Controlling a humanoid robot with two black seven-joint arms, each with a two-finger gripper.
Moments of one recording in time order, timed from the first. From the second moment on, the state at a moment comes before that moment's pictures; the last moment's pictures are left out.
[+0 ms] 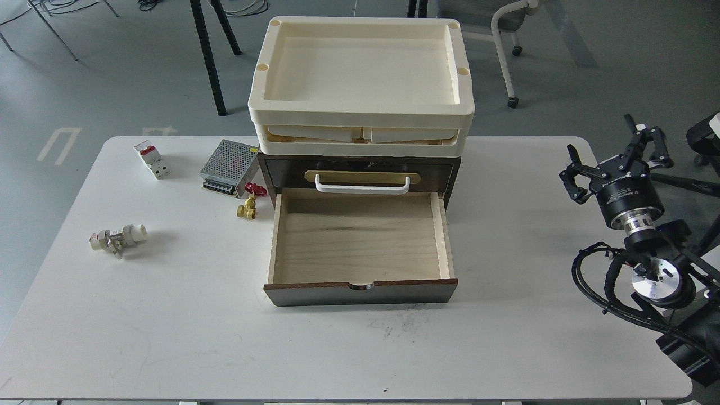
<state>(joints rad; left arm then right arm) -1.63 0.59 -0.08 -0.45 1.13 -0.41 -0.49 0.41 -0.43 0.93 0.91 0.03 0.31 0.46</state>
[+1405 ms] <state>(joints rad) -1.12 0.61 -0.11 -1.45 2.18 -0.23 -0.49 0.41 -0.43 0.92 0.91 0.03 0.31 0.46</state>
